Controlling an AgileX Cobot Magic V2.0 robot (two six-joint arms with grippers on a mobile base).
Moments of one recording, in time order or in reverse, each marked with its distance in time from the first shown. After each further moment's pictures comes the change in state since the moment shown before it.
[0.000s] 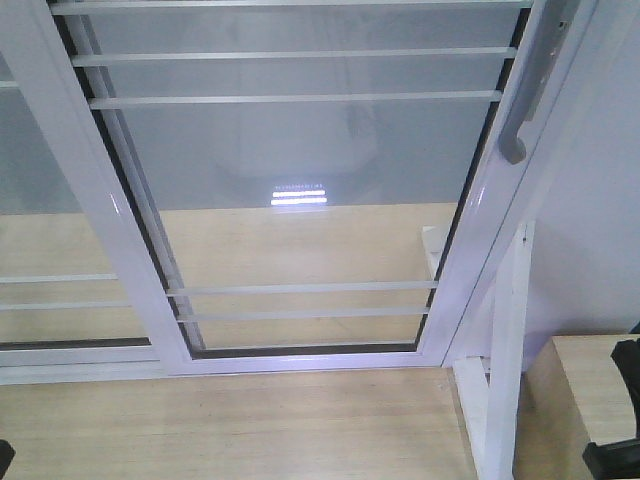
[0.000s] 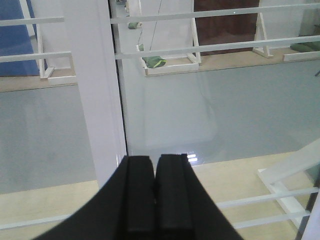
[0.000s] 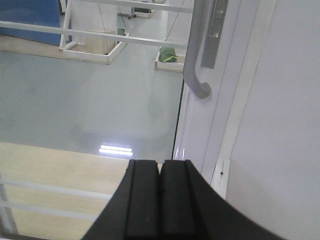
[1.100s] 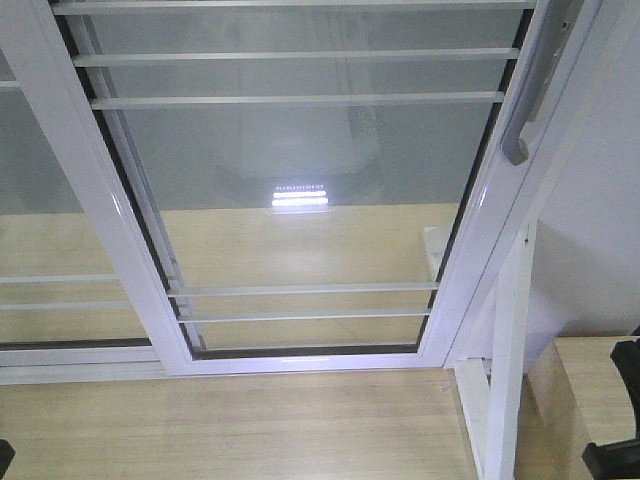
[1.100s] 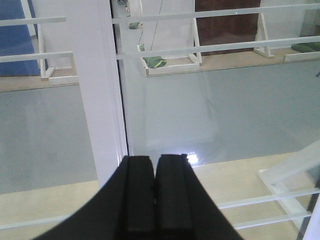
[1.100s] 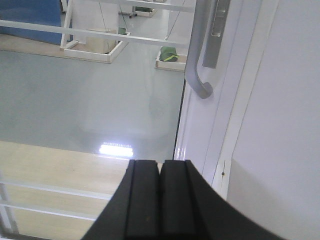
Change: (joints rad) left arm 0.000 0.000 0.000 0.000 0.000 0.000; right arm 0.000 0.000 0.000 0.000 0.002 0.000
